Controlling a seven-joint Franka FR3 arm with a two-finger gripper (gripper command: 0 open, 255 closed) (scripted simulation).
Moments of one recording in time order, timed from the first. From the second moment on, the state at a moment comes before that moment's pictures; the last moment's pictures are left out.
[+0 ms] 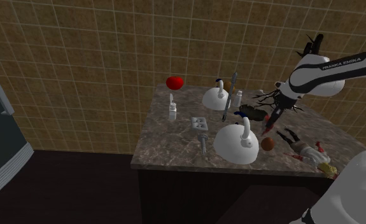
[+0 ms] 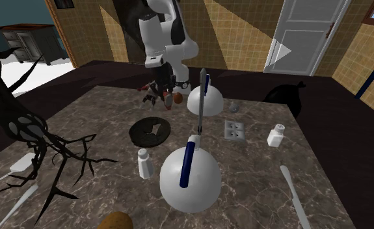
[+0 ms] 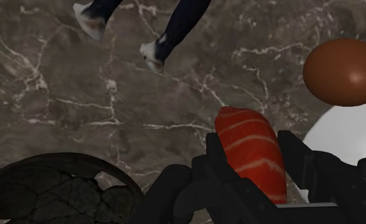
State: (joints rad) arm -0.04 -0.50 -0.67 -2.63 -0.19 2.28 -0.74
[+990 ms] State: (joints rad) arm 0.07 -0.30 -0.75 -2.33 -0.05 2.17 -0.84
